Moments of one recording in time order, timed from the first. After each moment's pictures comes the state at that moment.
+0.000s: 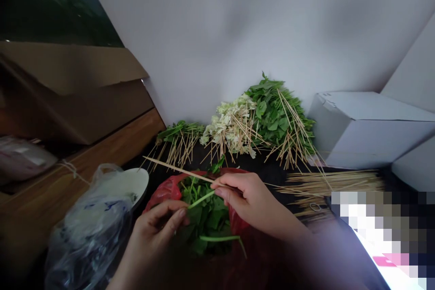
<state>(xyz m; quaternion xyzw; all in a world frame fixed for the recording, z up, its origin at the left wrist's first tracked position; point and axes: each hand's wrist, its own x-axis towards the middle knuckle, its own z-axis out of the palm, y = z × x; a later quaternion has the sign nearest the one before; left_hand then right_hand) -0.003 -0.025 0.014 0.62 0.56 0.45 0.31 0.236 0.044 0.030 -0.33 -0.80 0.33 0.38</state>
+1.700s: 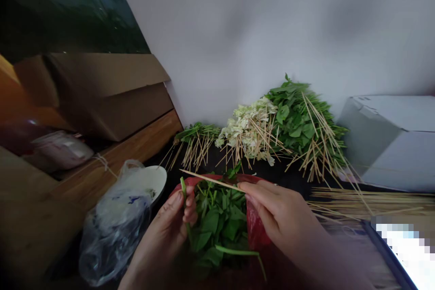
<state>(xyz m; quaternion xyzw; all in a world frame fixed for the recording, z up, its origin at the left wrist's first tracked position) 0.001 -0.012 0.016 0.21 0.35 0.66 0.63 0.249 0.037 0.033 -0.33 -0.86 0.08 0.39</state>
